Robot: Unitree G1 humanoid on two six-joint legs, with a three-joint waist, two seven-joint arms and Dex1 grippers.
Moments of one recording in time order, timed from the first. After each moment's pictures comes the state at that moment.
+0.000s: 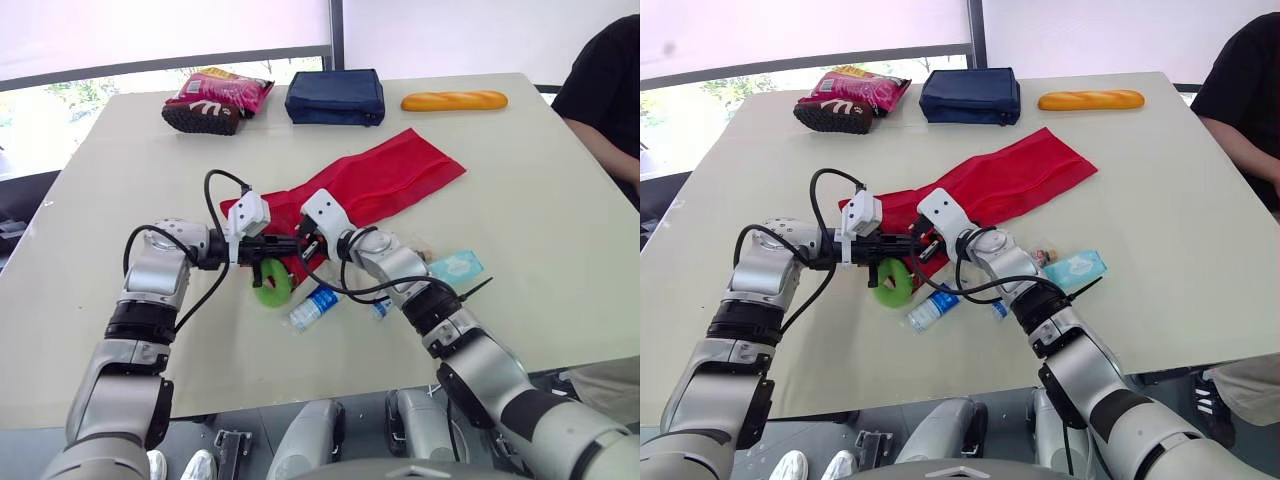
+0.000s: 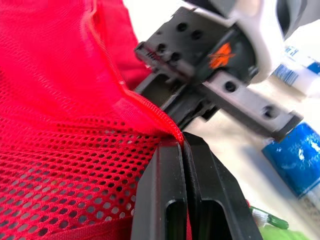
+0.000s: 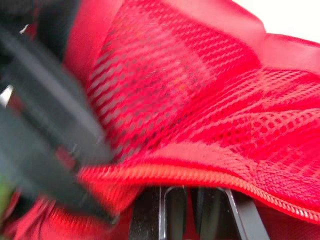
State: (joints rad) left arm -0.59 0.66 -0.05 0.37 -0.23 0.19 -1.34; right arm -0.88 0.14 0.33 0.64 0.04 0.35 0.45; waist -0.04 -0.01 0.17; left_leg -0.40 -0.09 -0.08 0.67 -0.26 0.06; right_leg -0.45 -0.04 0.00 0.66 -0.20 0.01
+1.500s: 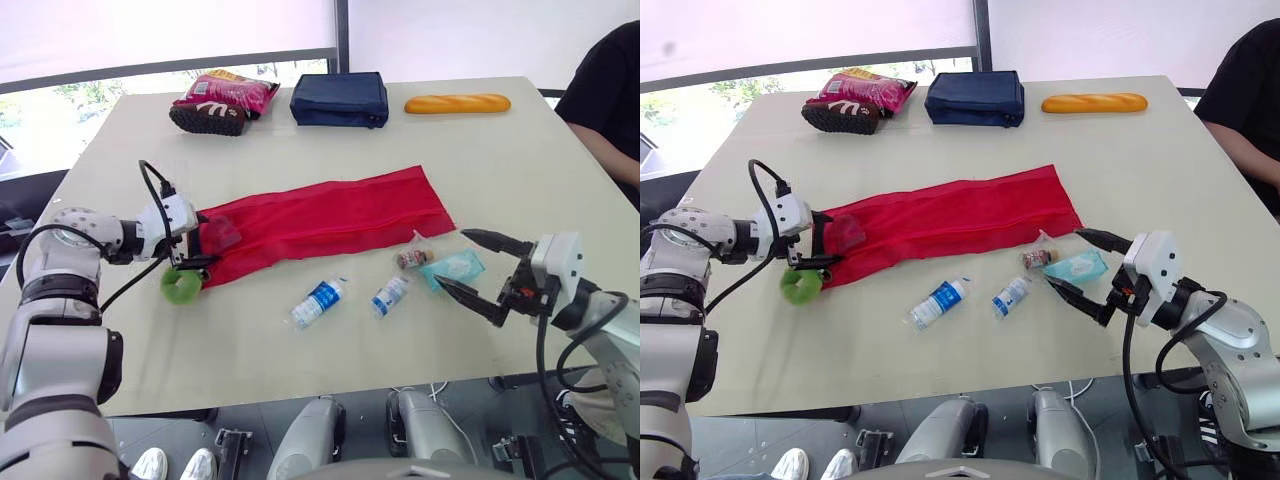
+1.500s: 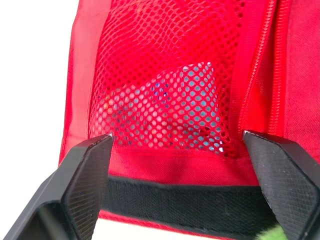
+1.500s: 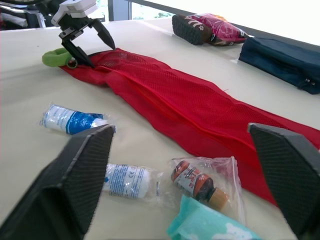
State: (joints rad) left arm -0.88 0.92 -0.10 1.22 0.09 -0.47 -1.24; right arm 0.01 -0.58 -0.20 -0.60 0.50 0.40 0.82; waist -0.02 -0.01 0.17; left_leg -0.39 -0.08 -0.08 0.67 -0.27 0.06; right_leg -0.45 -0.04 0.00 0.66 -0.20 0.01
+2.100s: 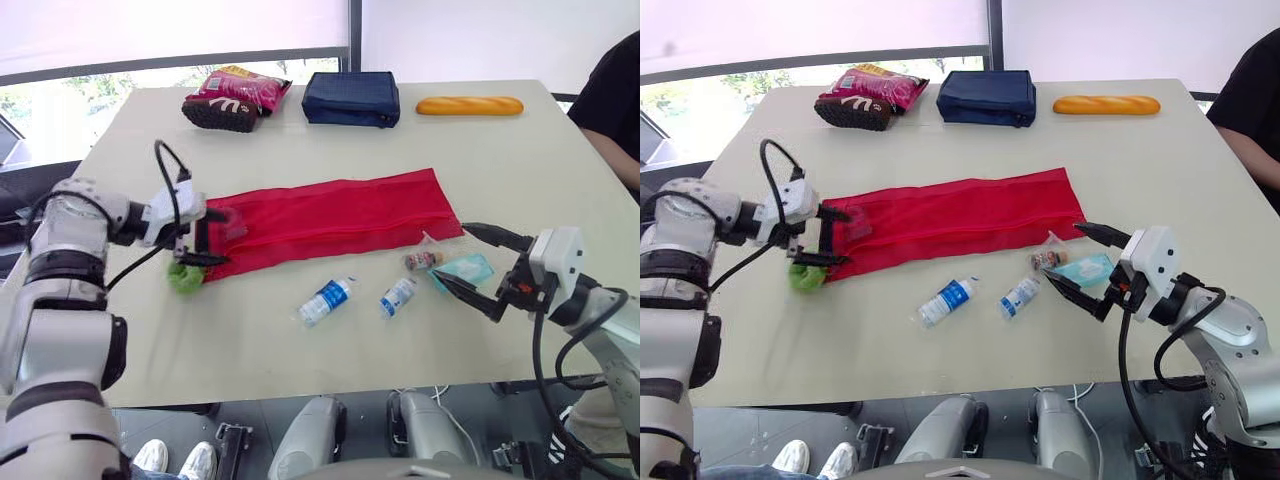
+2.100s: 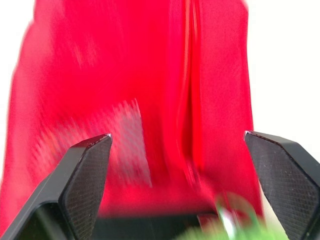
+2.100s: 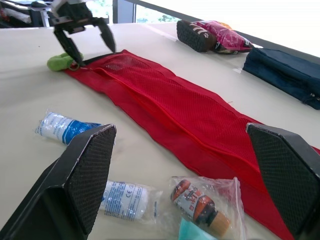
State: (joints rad) left arm -0.96 0.86 -0.13 1.05 -0.01 -0.32 -1.56; right arm 0.00 -0.60 -0.17 -0.61 0.50 0.38 0.79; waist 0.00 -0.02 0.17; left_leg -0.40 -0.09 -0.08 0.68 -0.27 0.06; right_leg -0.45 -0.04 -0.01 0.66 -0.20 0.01
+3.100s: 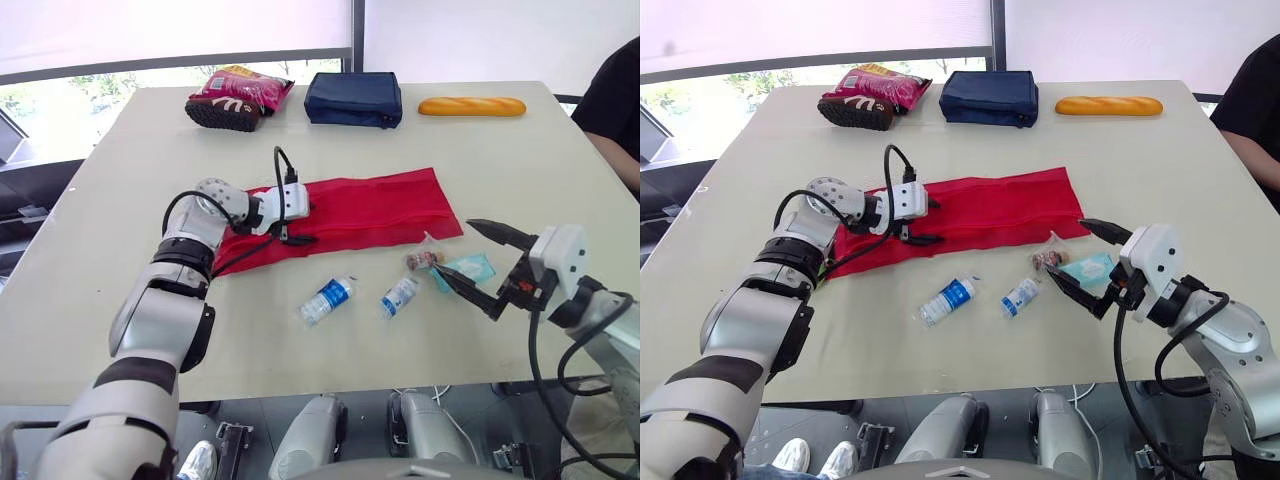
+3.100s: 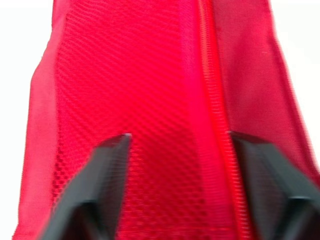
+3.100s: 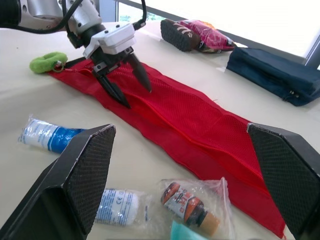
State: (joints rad) left arm -1.04 0.56 -0.26 1.09 0.20 -0.40 -1.18; right arm 0.01 -0.62 -0.18 -0.68 0.52 0.44 0.66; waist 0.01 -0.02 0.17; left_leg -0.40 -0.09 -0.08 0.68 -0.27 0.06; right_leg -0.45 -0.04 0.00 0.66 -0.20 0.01
